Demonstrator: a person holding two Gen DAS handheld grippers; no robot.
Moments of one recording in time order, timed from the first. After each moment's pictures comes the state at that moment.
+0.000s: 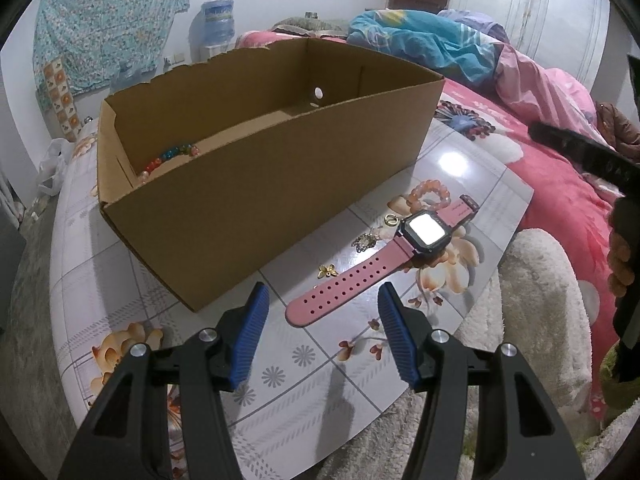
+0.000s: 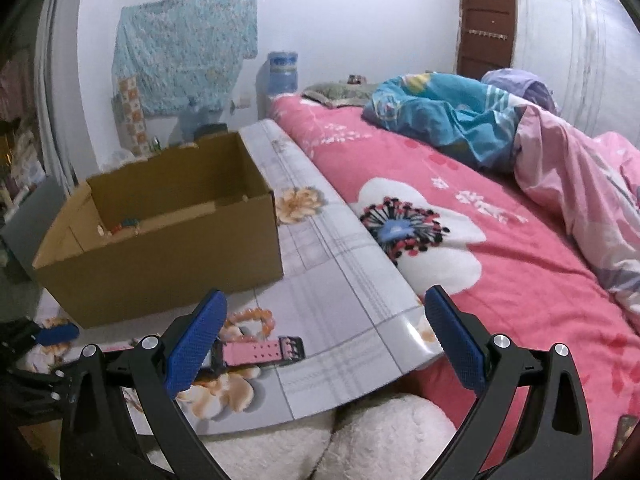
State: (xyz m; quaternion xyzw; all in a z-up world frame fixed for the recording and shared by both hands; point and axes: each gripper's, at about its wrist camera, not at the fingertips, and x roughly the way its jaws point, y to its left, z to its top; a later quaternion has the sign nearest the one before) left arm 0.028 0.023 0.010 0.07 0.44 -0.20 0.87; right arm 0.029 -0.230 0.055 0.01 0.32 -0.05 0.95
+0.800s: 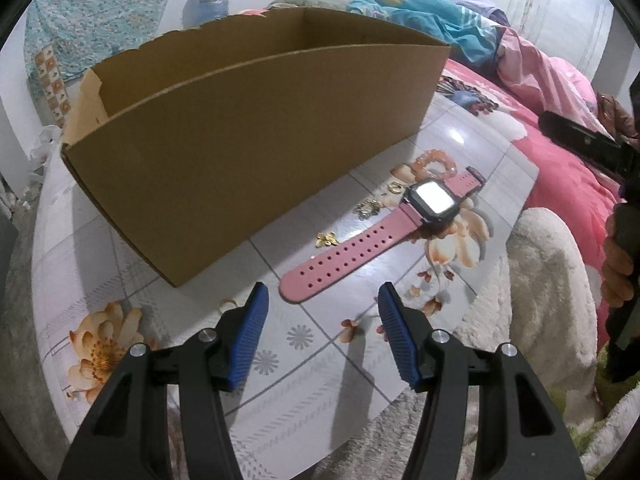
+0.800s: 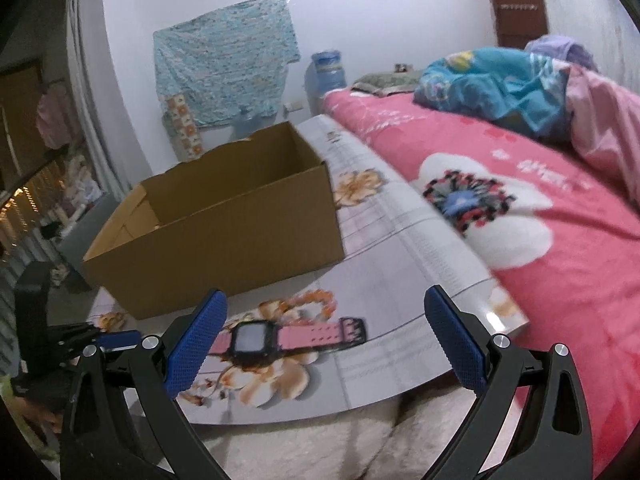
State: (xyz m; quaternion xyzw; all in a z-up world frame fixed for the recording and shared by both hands) left arm 0.030 0.024 -0.015 0.07 0.47 -0.22 0.85; right arm 0.024 -0.233 0.024 0.09 0.32 0.07 0.94
